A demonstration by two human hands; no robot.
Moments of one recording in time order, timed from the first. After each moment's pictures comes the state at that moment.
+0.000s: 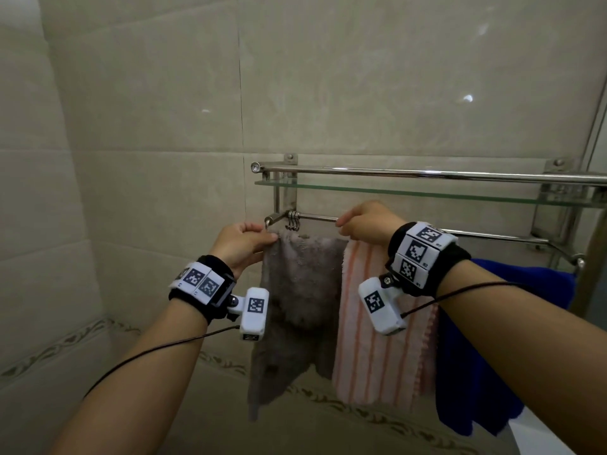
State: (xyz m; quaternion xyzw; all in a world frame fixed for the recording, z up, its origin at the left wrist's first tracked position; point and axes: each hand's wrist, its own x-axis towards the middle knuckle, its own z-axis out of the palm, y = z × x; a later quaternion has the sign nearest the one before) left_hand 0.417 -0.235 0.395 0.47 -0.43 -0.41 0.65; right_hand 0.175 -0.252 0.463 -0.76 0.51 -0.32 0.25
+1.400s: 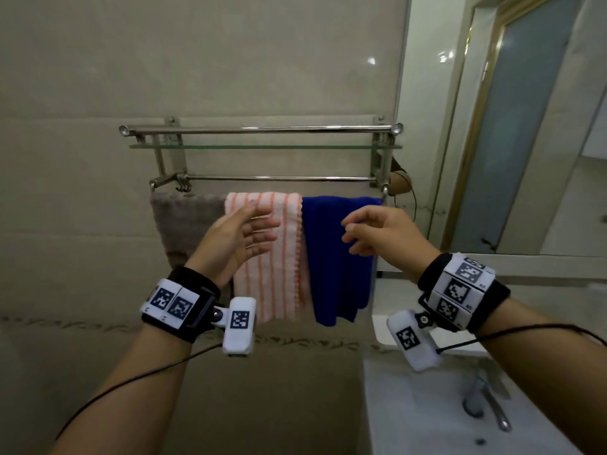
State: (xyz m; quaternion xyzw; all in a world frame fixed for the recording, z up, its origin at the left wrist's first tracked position) left_hand 0.219 -0.136 0.367 0.33 -0.55 -0.53 0.55; right_hand -0.054 -0.101 0.386 -0.69 0.46 -0.47 0.32
